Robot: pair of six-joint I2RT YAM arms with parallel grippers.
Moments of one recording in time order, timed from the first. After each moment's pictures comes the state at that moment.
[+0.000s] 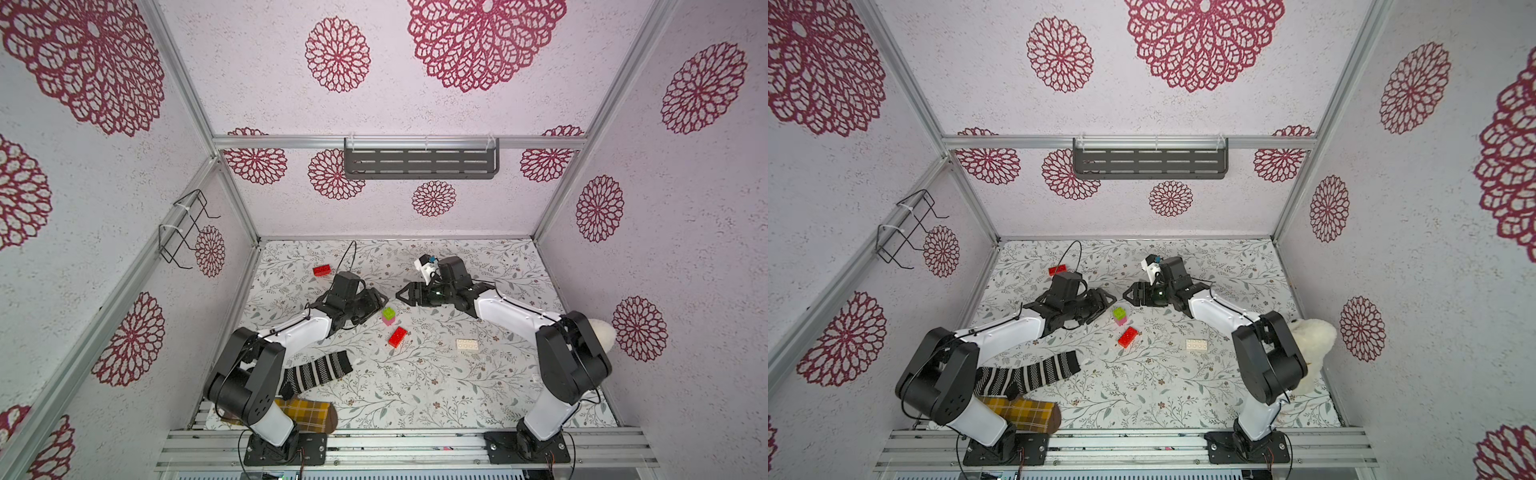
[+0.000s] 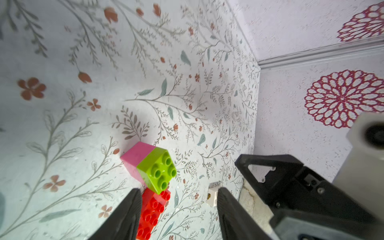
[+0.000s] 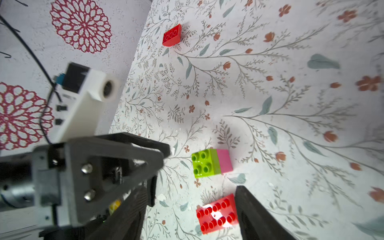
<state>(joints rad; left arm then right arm) -0.44 1.57 0.91 -0.02 0.28 -0.96 0.54 1.67 1.12 -0.13 -0.47 0.46</state>
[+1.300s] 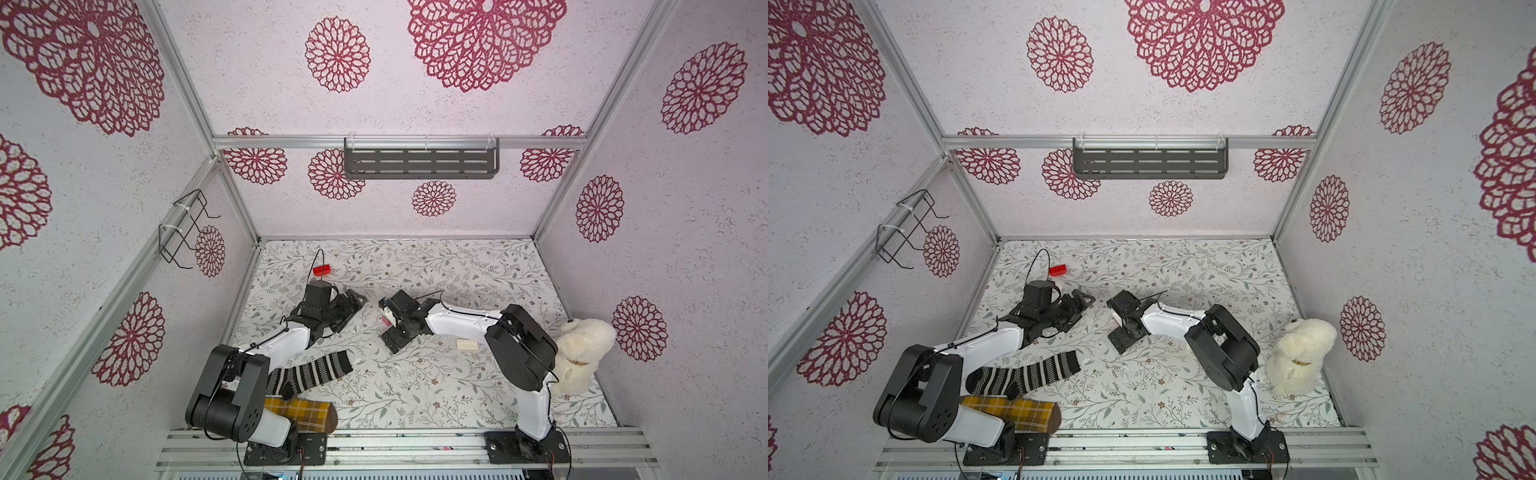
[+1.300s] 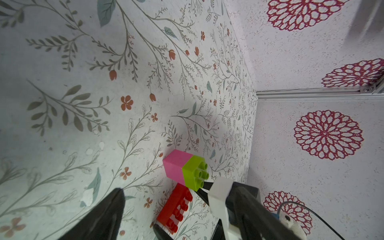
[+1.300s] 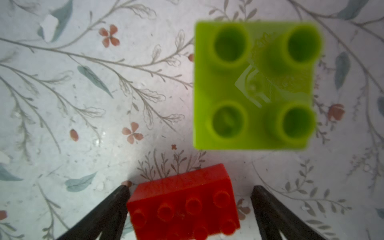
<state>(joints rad) -0.27 1.50 0.72 0.09 0.36 -1.01 0.85 1.97 1.32 -0.52 0.03 0.08</state>
